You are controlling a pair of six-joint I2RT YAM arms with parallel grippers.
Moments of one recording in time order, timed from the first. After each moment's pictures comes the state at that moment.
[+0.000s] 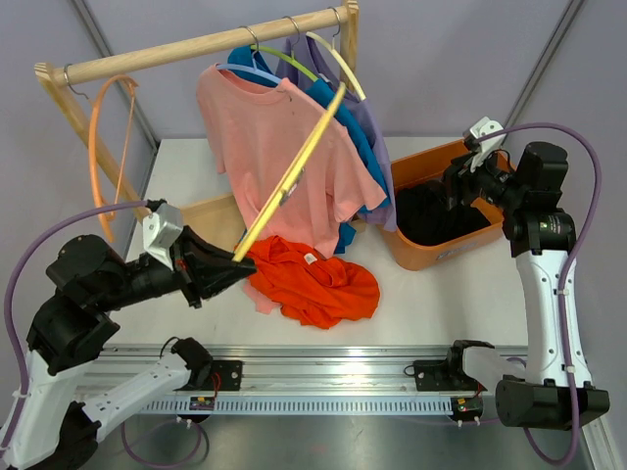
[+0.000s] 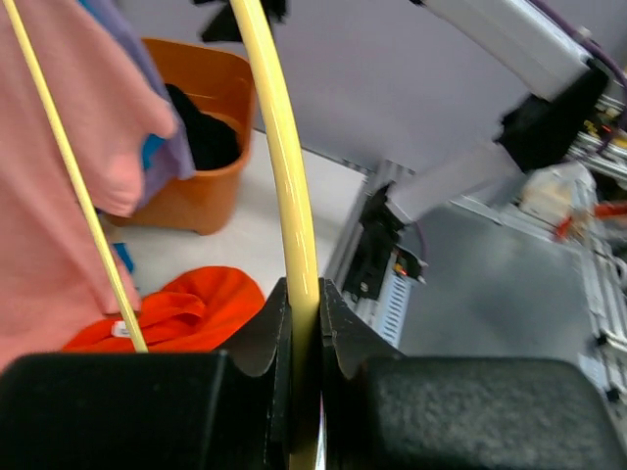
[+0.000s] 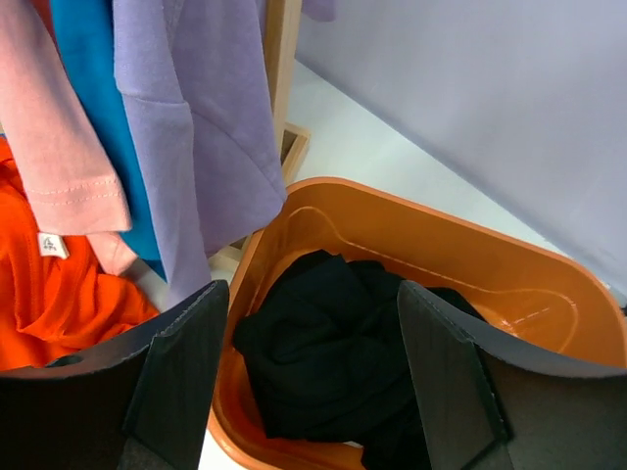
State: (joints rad) left arm -0.69 0.65 1.35 -0.71 0.59 -0.23; right arm -0.07 1.08 1.34 -0.55 -0.68 -0.39
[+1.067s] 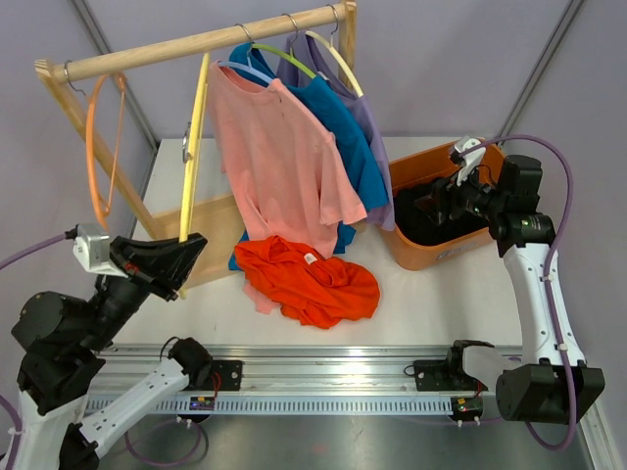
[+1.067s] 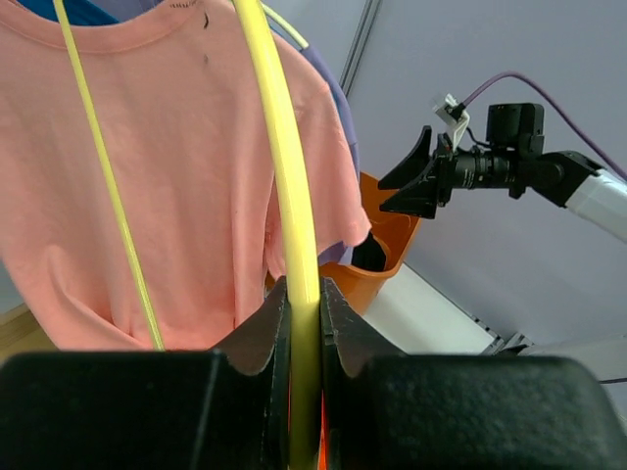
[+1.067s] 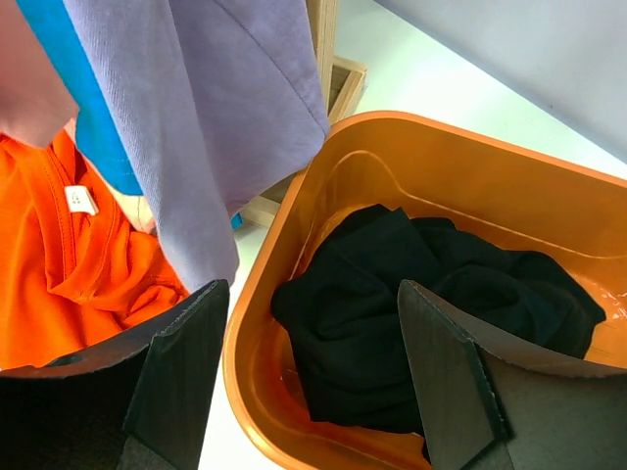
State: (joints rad) left arm -0.69 0.40 1.17 -0.55 0.00 -0.32; right arm -0.07 1.11 1.16 -0.50 -0.74 -0.37
